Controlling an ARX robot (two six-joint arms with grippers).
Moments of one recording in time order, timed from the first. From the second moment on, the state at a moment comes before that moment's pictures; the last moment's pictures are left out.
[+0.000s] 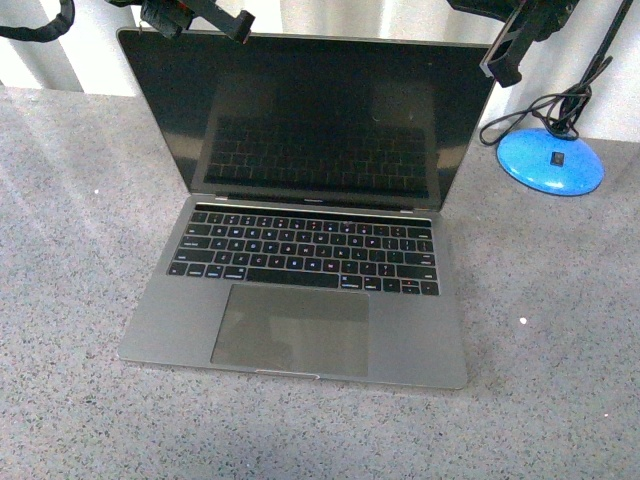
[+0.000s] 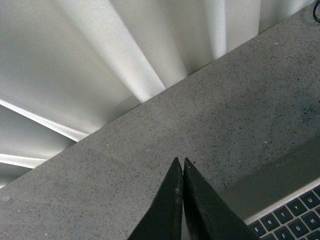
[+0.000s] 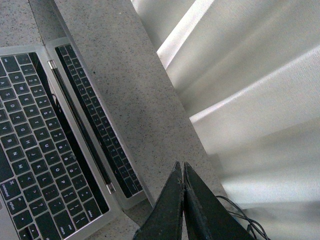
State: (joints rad) left arm -0.25 1.85 1.15 0.24 0.03 0.47; right arm 0.25 1.78 1.12 0.13 -0.31 -0.79
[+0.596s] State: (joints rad) left arm -0.26 1.86 1.13 0.24 0.05 0.47; right arm 0.28 1.80 1.07 0.16 -0.31 -0.78
